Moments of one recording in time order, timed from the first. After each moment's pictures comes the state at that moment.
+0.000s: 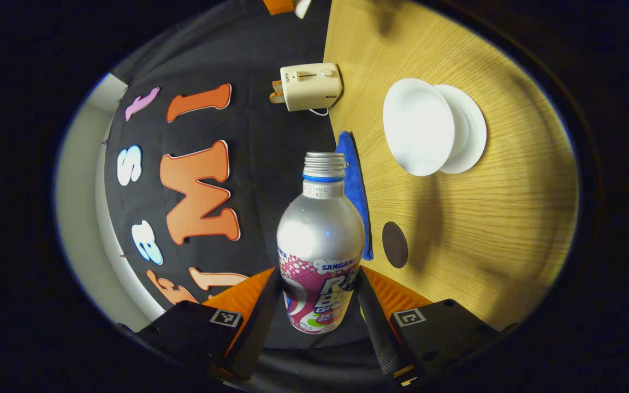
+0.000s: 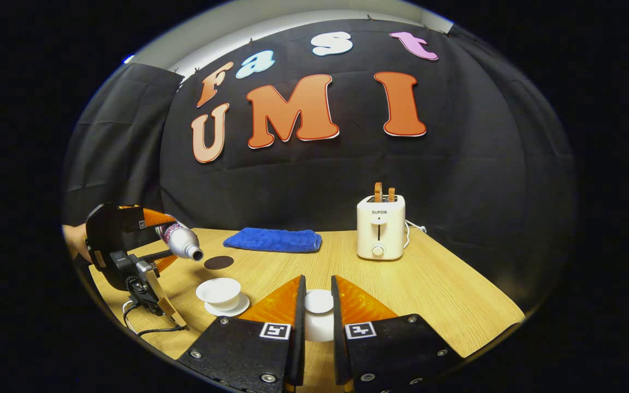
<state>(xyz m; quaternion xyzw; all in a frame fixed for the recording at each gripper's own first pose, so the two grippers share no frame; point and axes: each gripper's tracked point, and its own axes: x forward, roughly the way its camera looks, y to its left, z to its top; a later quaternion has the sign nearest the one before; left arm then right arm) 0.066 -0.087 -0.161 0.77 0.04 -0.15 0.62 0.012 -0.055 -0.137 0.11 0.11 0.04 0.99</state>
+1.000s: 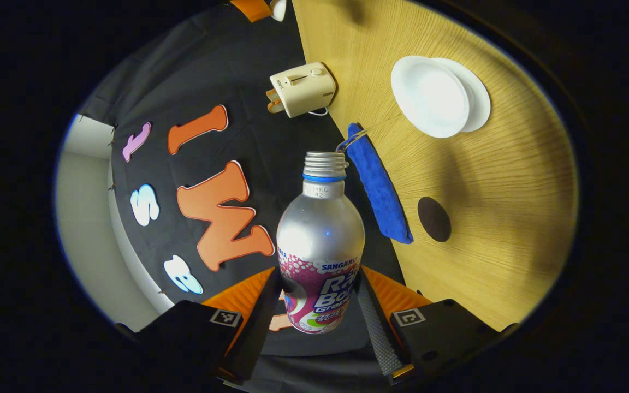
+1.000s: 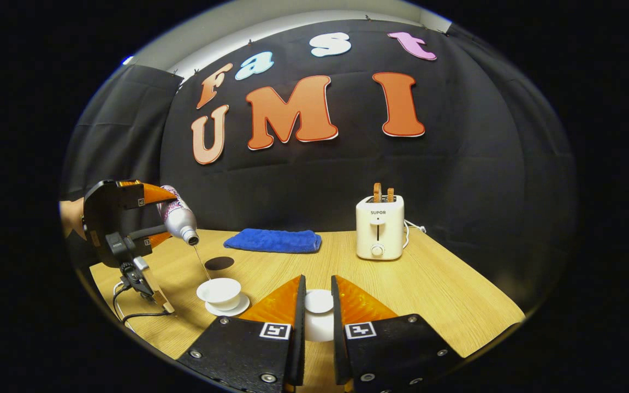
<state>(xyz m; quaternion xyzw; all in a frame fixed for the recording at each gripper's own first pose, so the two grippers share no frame) 0.085 -0.093 -0.102 0.83 -0.02 -0.13 0.54 0.012 -0.058 -0.136 0.11 0.11 0.04 0.99</state>
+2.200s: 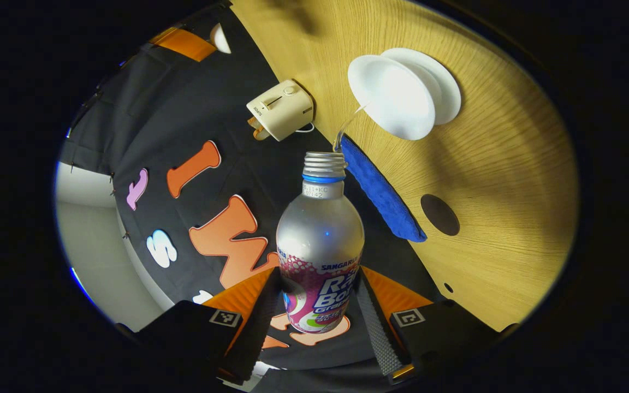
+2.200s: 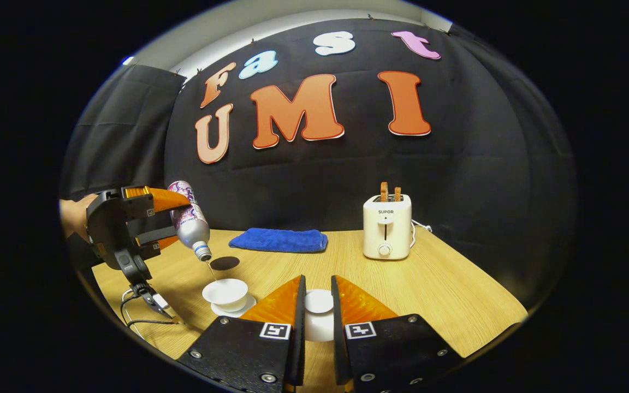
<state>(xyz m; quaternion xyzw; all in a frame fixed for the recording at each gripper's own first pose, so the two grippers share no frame) 0.080 -0.118 -0.121 0.88 -0.09 -0.14 0.45 0.015 -0.044 -0.132 0.11 0.11 0.06 0.99</state>
